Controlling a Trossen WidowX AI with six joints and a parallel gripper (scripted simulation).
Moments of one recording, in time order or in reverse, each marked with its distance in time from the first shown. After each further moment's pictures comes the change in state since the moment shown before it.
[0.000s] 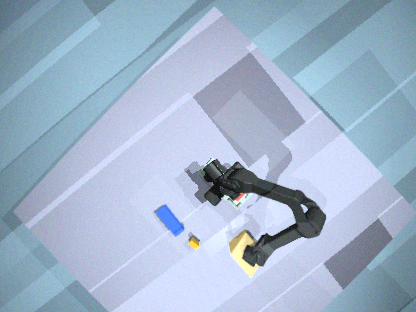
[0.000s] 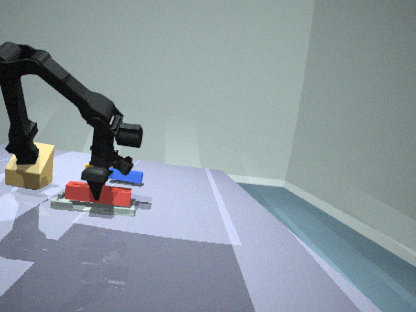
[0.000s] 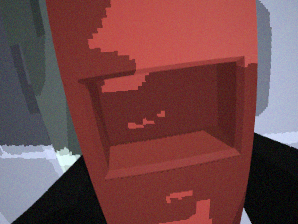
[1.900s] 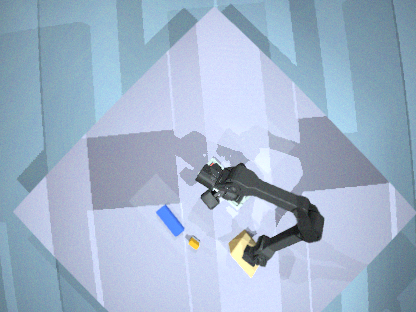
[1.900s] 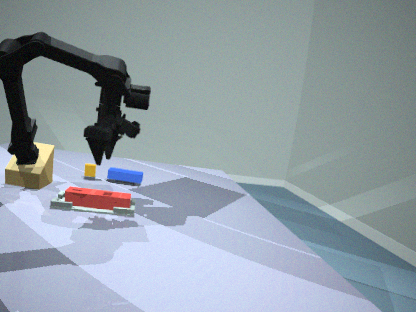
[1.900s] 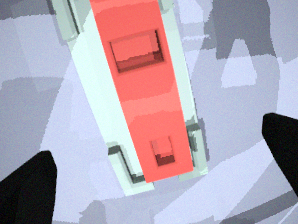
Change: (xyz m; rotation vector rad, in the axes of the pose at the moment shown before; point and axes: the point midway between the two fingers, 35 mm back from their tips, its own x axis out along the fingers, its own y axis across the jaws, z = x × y) arm -0.103 0.003 0.006 0.109 -0.001 -0.004
